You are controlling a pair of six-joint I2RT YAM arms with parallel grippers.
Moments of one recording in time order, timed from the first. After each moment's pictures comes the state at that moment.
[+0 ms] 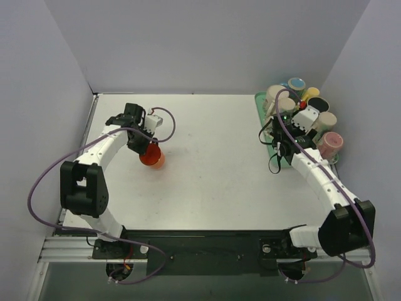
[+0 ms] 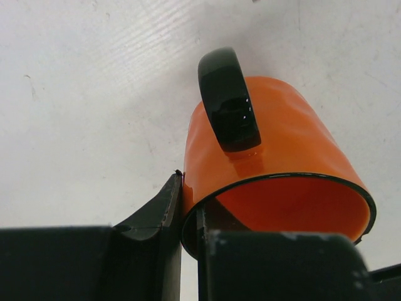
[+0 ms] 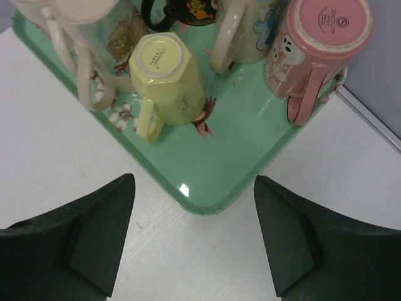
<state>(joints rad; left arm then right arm) -0.19 1.63 1.30 -0.82 0.08 0.35 0.27 1.25 1.05 -0.51 0.78 0.62</state>
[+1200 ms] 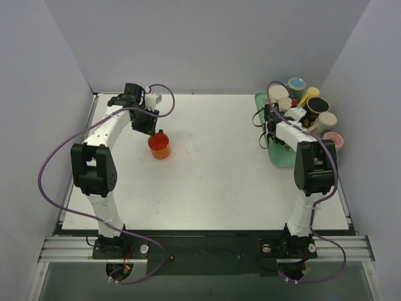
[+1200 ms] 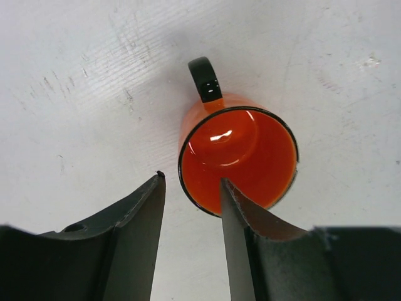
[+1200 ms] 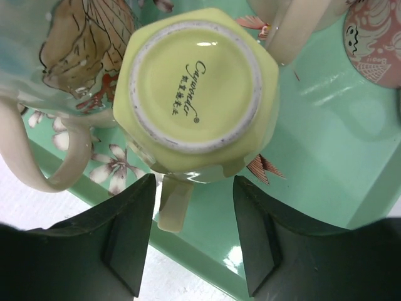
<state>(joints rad) -0.15 1.96 1.72 -0.86 0.17 0.19 0.13 1.93 1.33 -0.40 0.73 0.83</state>
